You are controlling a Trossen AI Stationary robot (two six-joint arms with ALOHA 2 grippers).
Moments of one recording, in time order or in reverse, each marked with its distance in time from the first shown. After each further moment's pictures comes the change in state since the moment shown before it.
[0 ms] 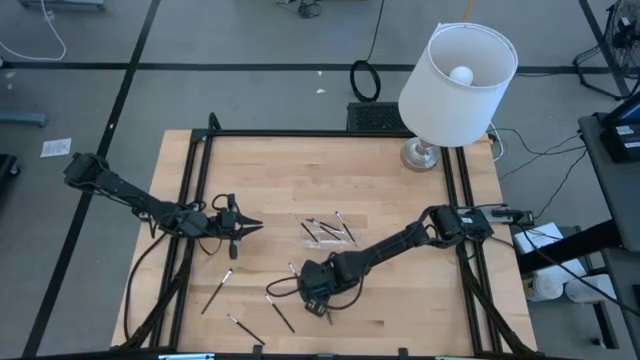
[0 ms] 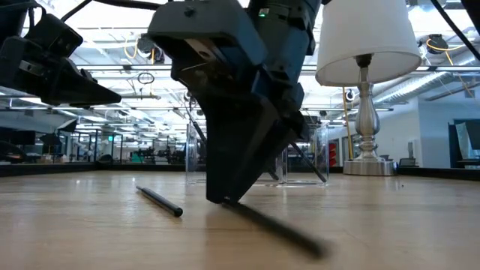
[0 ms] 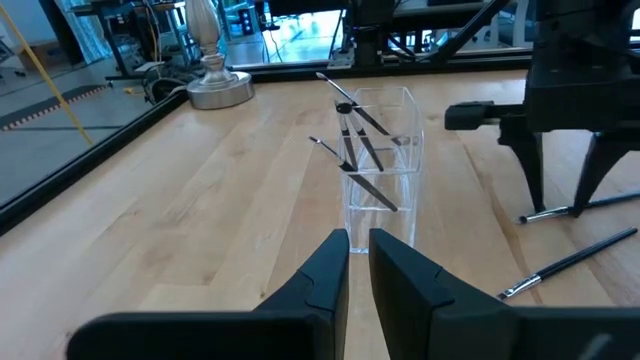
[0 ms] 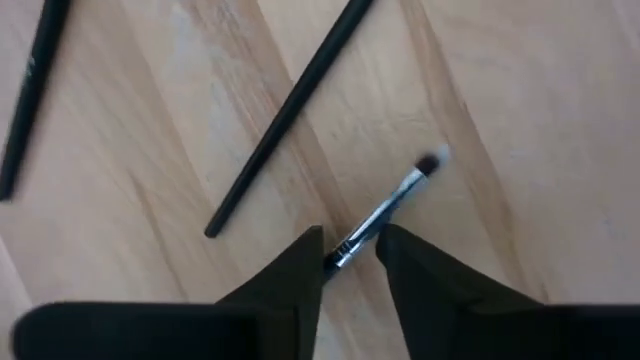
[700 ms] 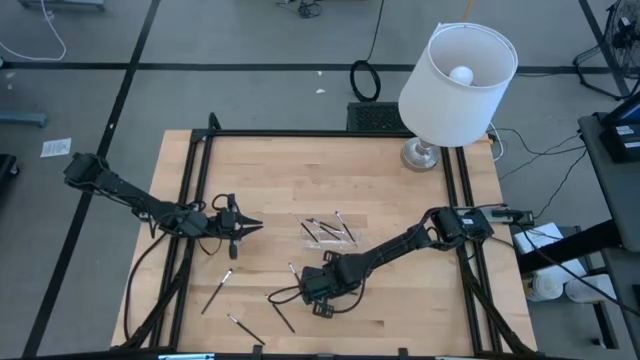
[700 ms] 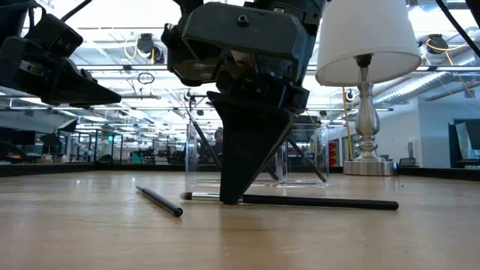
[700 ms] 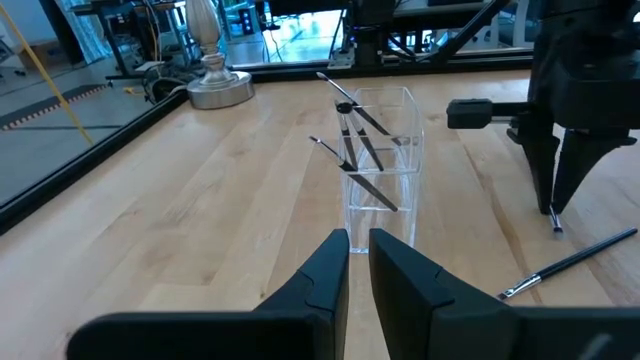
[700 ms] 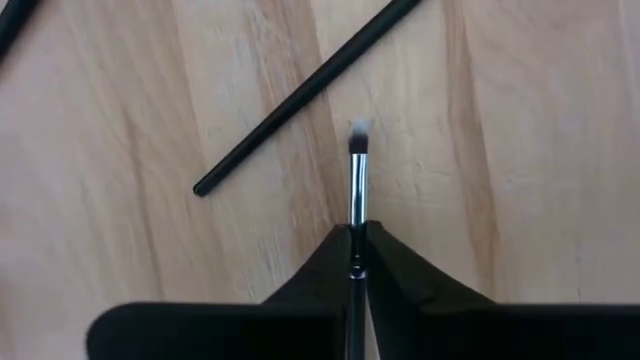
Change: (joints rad) left arm 0.000 0.000 0.000 0.000 -0.001 -0.002; right arm 0.031 0.000 0.000 -0.033 -0.012 -0.224
